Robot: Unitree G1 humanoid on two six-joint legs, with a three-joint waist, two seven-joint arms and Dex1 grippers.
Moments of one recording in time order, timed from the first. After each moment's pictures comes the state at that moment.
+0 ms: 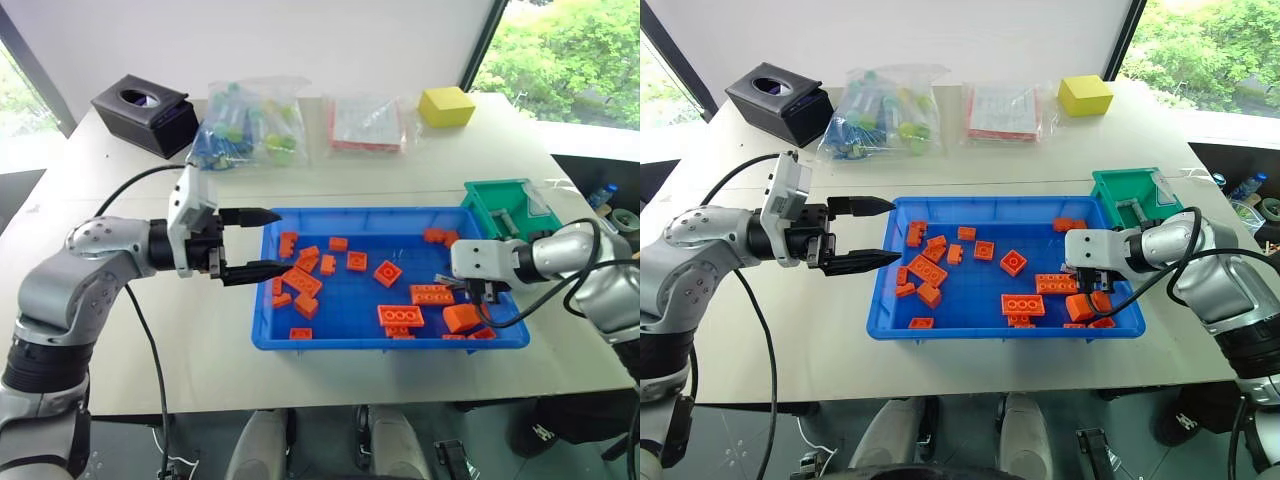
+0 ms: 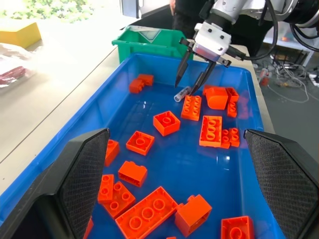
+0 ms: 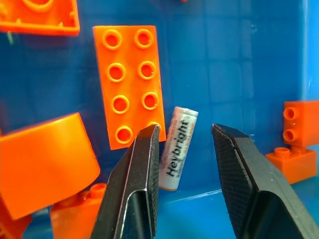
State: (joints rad) left arm -0.47 0.78 0.07 -0.30 -0.71 0.64 -1.09; right arm -0.46 -1.07 0.21 -0.06 -0.11 0.22 1.24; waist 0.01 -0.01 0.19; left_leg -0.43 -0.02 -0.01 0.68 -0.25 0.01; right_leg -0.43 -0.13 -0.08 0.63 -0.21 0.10
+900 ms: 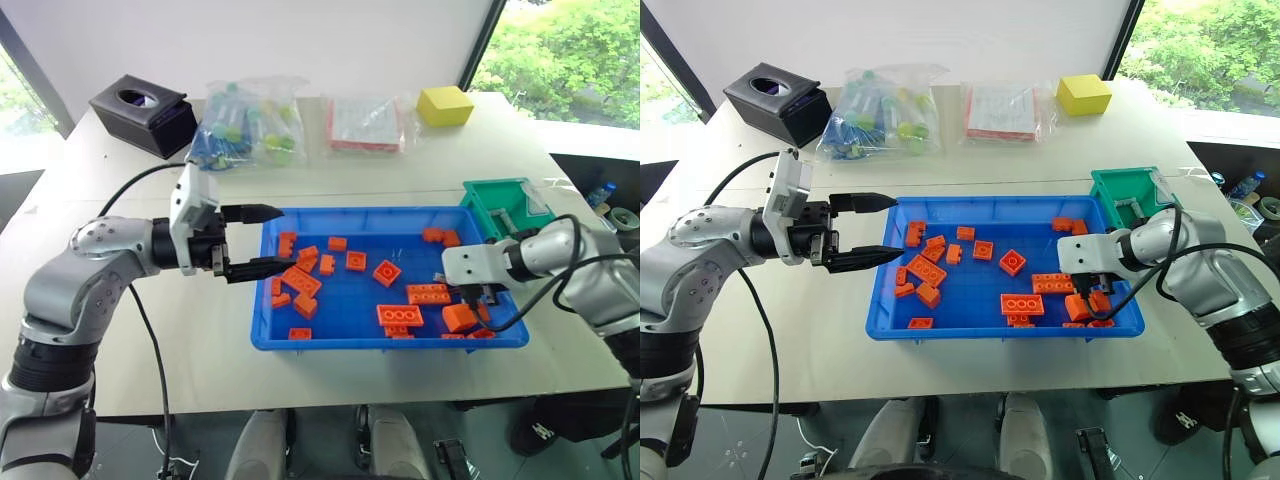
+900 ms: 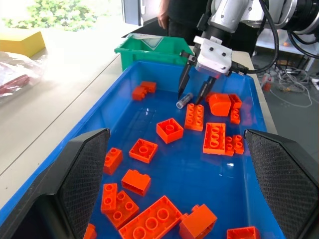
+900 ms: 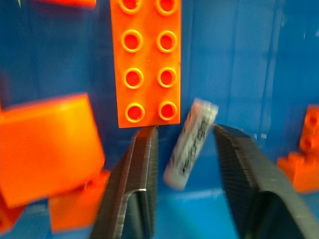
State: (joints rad) left arm -0.47 0.76 0.06 -0.29 -0.71 0.62 -1.08; right arm -0.52 -1.04 0.31 -0.03 -0.22 0.19 1.28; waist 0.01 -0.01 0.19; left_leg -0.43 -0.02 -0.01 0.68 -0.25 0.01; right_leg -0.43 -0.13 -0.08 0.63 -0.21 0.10
